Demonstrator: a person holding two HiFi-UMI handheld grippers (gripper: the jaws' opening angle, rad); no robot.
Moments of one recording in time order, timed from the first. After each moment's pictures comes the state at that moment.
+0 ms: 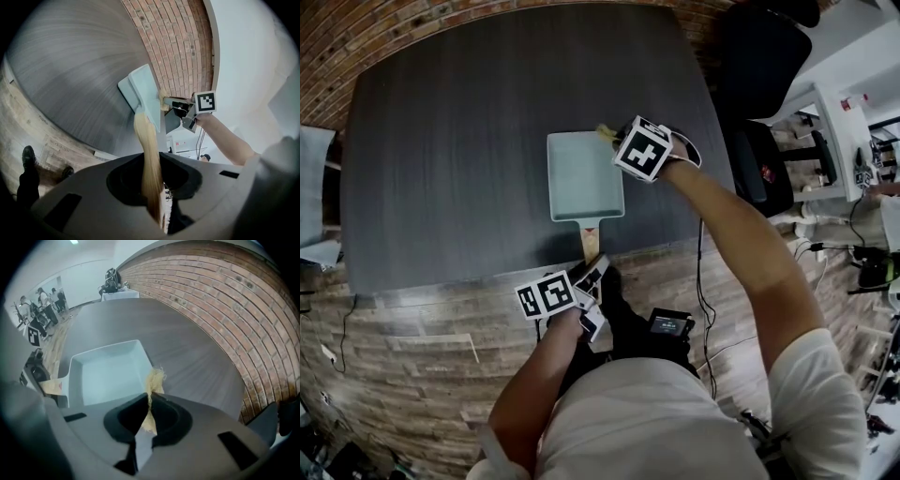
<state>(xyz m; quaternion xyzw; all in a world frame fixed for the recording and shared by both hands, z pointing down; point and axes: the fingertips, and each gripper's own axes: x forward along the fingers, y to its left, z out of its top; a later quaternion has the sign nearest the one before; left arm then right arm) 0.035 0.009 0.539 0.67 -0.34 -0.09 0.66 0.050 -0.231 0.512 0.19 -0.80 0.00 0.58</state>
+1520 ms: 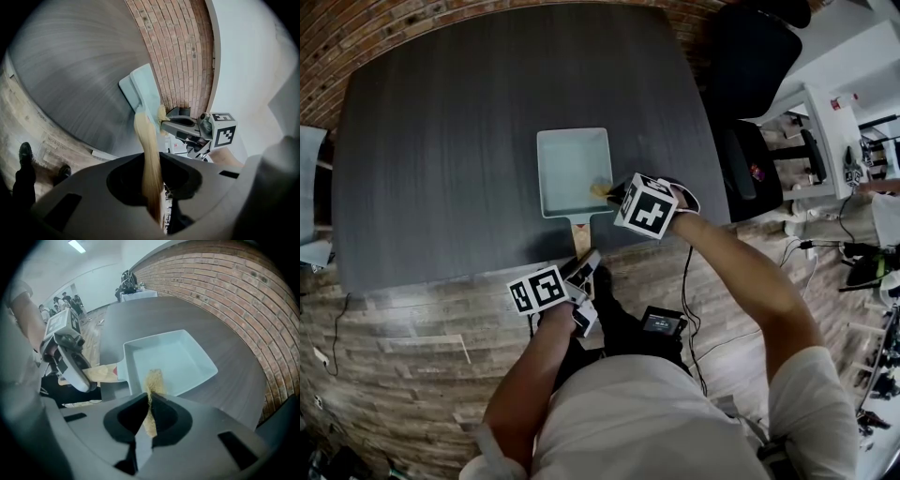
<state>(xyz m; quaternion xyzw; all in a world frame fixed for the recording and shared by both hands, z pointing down) 0.036 0.005 0.538 0.66 -0.33 -0.10 0.67 0.060 -0.098 0.528 0.09 -0.81 0.05 0.58</state>
